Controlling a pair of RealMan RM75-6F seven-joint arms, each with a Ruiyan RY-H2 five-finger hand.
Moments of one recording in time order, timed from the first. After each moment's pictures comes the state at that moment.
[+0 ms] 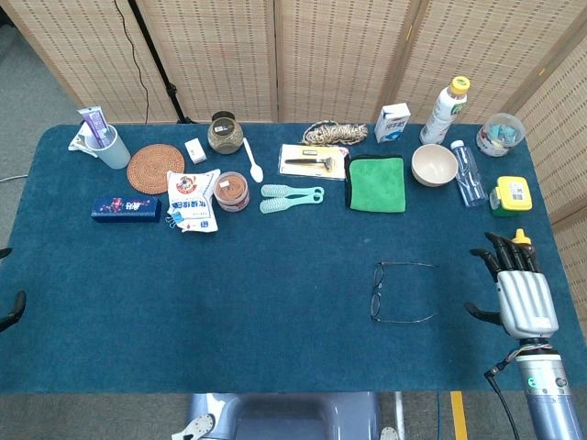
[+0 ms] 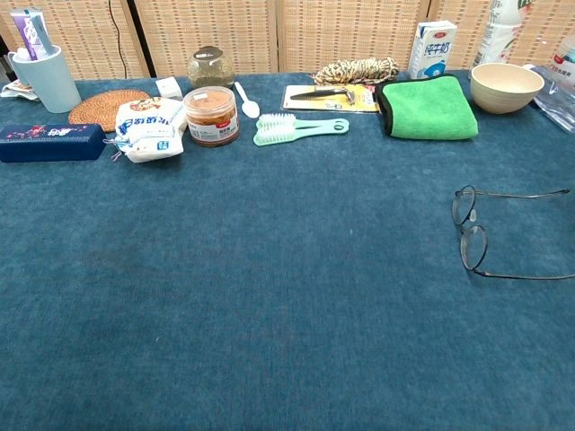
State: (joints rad) left arm -0.05 -1.05 -0.13 -1.76 1.35 1.54 0.09; right arm 0.21 -1.06 0.15 -1.90 -1.33 1.39 -0.24
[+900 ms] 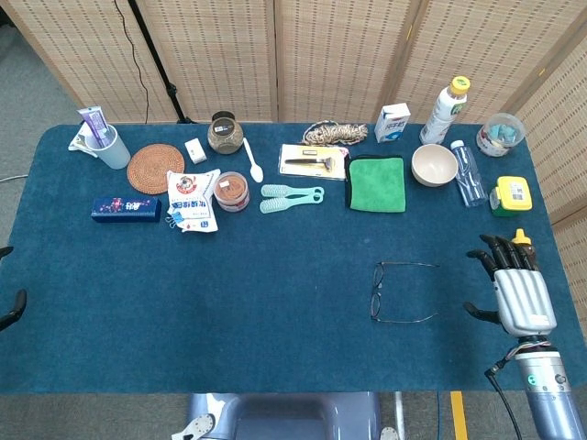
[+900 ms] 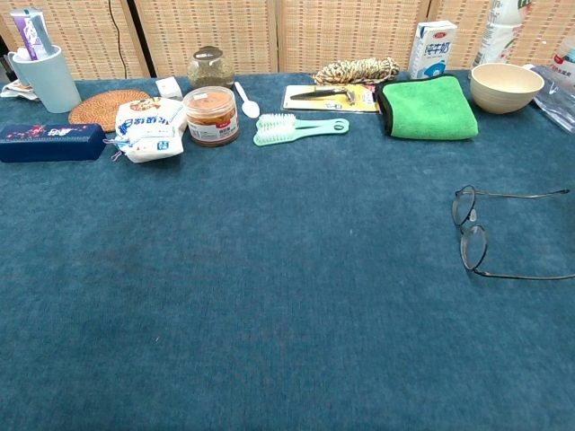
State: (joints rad) left arm -0.05 -1.05 -0.13 -1.76 1.35 1.53 0.11; right arm 0.22 -1.04 0.14 -1.90 -1.34 1.36 -0.23
